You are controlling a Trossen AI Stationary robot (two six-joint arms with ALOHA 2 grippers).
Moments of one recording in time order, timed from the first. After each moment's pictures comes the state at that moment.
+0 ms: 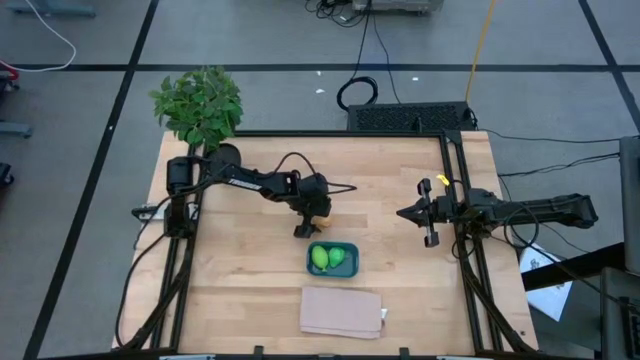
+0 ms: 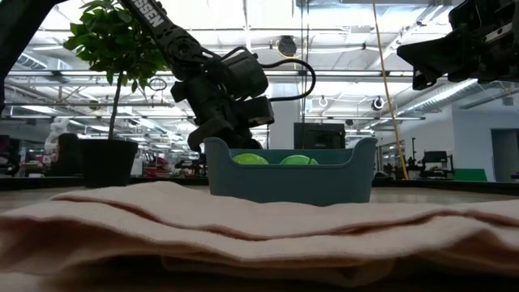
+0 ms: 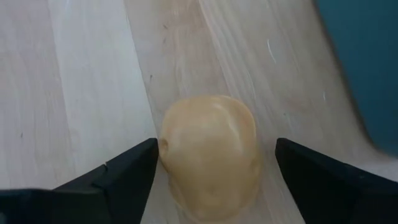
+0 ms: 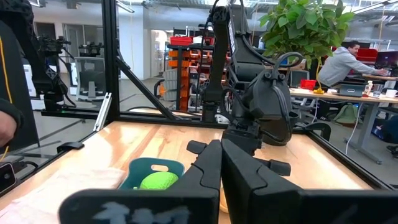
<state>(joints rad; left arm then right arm) 0.19 1.96 1.14 -0.21 0.31 0.39 0.01 0.30 0.02 0.39 -0.05 -0.05</state>
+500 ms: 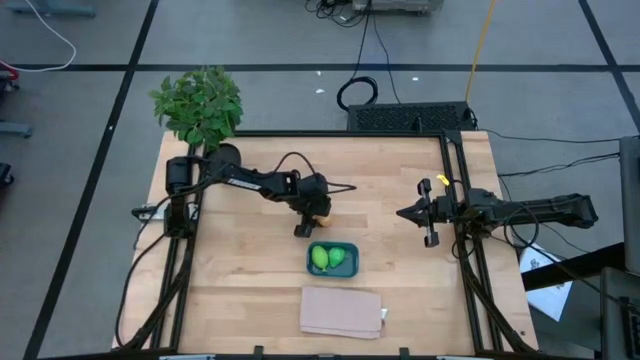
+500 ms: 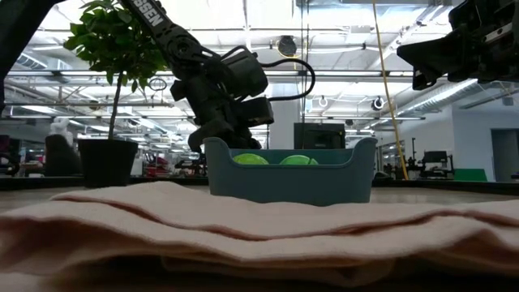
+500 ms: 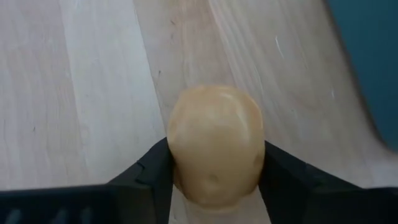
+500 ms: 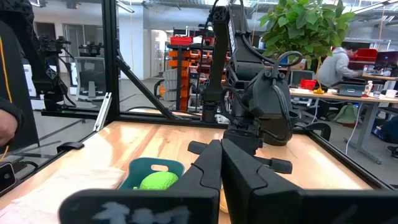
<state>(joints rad) 0.19 1.96 1.14 -0.21 0.28 0.39 0.01 0.30 0.02 0.39 -0.05 -0.05</state>
